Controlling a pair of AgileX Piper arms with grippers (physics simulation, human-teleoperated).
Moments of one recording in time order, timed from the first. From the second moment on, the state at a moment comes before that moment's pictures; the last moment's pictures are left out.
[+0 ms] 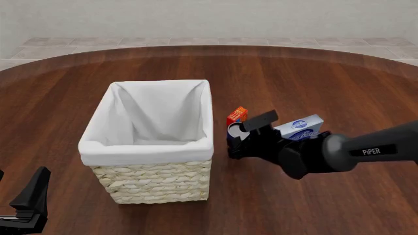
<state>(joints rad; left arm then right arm) 0.00 0.00 0.00 0.00 0.00 0.50 1.82 -0.78 -0.37 0.00</state>
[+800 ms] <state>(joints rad) 0.00 0.00 0.00 0.00 0.00 0.50 1.57 -0.79 -0.25 -0.05</state>
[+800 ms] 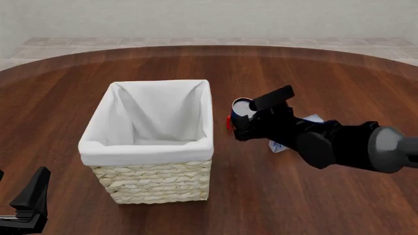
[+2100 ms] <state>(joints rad) 0.00 0.00 0.00 0.00 0.00 0.66 1.41 -1.02 -0.07 -0.14</state>
